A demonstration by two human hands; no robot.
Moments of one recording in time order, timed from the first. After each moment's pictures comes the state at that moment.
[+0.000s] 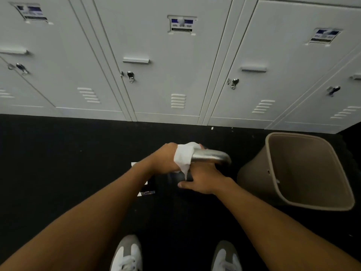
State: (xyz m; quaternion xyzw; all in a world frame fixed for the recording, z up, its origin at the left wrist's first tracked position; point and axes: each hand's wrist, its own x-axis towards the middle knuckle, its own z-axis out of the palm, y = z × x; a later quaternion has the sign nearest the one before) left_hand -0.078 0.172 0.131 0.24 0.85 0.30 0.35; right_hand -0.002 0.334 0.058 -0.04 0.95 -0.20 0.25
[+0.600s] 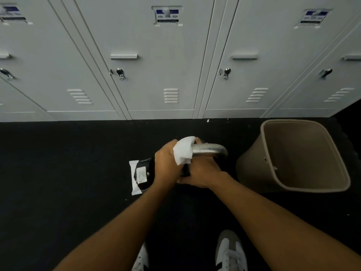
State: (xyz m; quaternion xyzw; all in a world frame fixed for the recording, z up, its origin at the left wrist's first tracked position) left_hand -0.029 0.193 0.100 0.12 0.94 0.30 0.09; right_hand 0.002 0.327 0.054 -0.04 0.97 -0.15 0.21
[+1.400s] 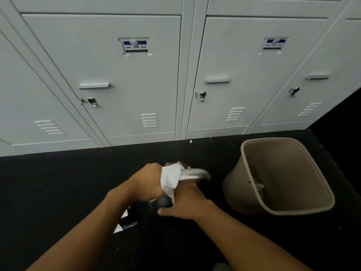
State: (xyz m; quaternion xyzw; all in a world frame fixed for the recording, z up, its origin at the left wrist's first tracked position) left_hand -0.088 0.192 0.134 0.35 0.85 0.23 0.32; right_hand 0.002 0.332 0.056 -0.03 0.96 -0.19 0.21
